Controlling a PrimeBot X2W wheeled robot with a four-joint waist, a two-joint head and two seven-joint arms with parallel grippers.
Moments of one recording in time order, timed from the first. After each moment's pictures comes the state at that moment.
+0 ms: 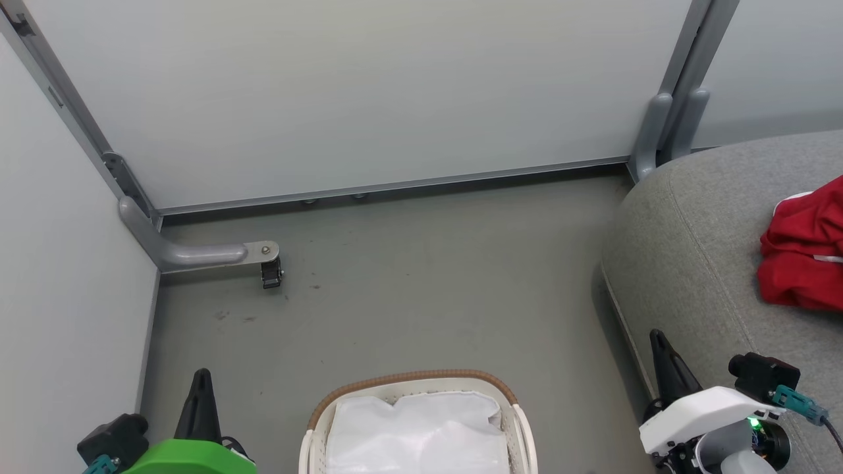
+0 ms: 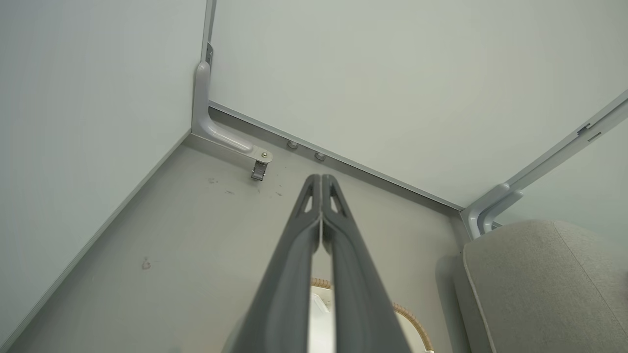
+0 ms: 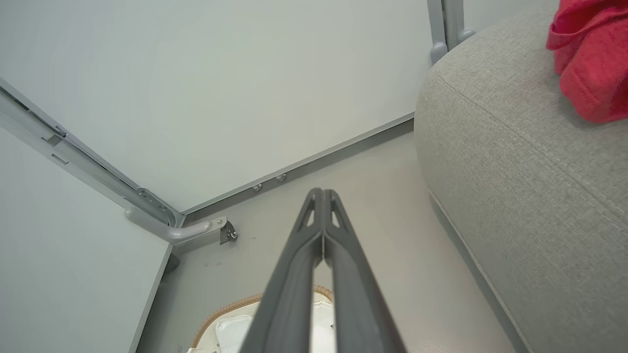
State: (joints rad) left arm 0.00 0.05 0.01 0.35 -0.55 -0.11 -0.17; right arm -0.10 -0.04 0.01 0.39 0.53 0.13 -0.17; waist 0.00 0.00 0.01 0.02
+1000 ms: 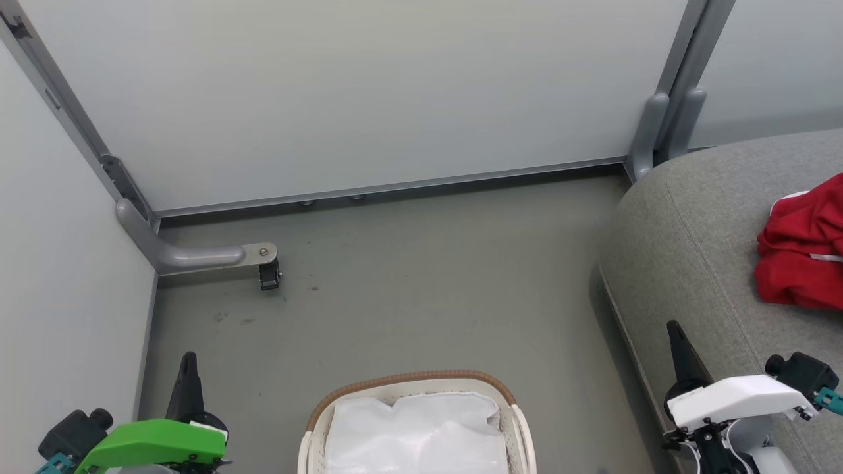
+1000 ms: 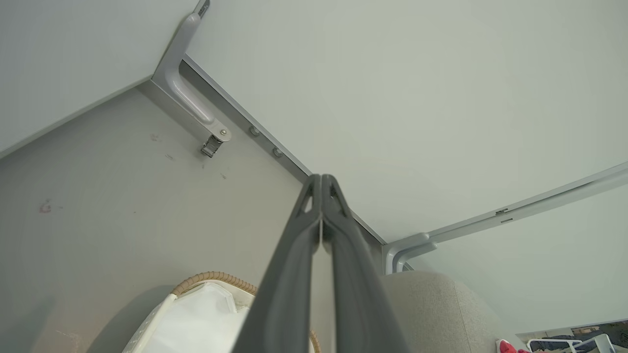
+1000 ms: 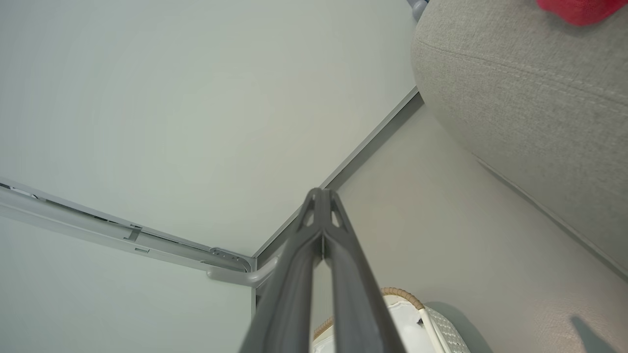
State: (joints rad) left arm -0.03 0.05 0.05 0.31 -0.95 -0.12 -0.06; right arm -0.10 -0.04 -0.04 0.33 0.95 0.13 -0.06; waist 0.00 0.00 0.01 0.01
